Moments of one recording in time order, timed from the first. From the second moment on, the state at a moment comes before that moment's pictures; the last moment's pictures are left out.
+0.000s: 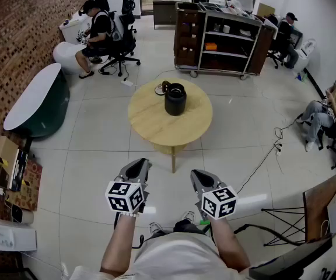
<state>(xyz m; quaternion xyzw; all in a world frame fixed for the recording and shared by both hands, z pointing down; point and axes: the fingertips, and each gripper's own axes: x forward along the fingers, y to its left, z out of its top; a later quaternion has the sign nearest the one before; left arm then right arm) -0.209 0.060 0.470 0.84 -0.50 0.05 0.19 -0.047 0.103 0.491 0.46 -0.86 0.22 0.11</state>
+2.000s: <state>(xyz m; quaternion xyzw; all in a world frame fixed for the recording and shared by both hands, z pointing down) -0.108 -0.041 0.461 0.82 -0.54 0.06 0.17 0.071 0.002 0.521 0.42 -0.87 0.25 0.08</state>
